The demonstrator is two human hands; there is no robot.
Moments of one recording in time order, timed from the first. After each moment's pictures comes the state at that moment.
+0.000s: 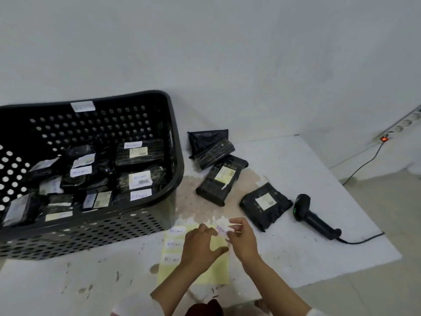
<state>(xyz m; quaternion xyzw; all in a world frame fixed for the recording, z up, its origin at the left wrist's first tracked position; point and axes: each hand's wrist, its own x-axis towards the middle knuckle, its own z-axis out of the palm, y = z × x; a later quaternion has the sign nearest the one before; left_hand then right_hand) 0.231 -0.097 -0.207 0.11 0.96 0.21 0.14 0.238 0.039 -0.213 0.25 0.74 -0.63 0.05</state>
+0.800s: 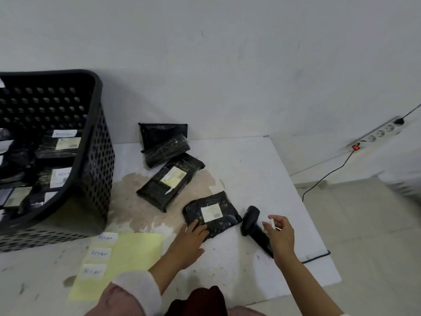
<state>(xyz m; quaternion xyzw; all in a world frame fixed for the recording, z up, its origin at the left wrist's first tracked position) 0.171 0.062 -0.256 0.26 0.93 0.06 0.25 0.193 0.312 -0.213 0.37 0.74 -0.56 -0.04</state>
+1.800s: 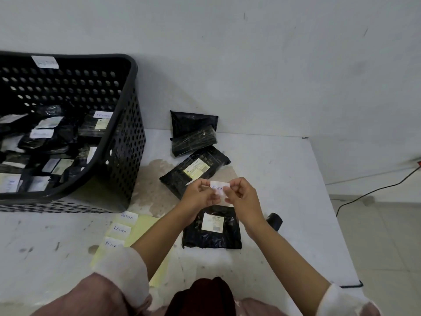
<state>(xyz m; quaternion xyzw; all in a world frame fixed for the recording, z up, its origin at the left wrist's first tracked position) 0.108 0.066 -0.160 -0.22 0.61 0.74 0.17 0.112 0.202 -0.159 0.07 0.77 -0.62 0.10</state>
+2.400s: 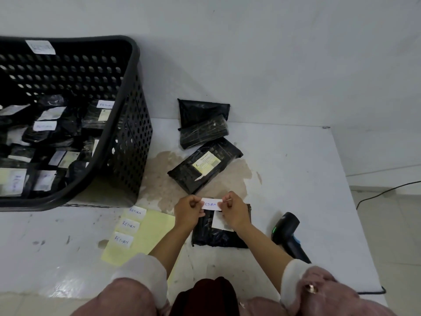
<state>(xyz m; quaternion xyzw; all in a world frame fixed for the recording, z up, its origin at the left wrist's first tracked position) 0.124 0.030 -0.249 -0.32 0.75 0.57 0.08 0.099 0.164 -0.247 0.11 0.84 -0.49 0.22</state>
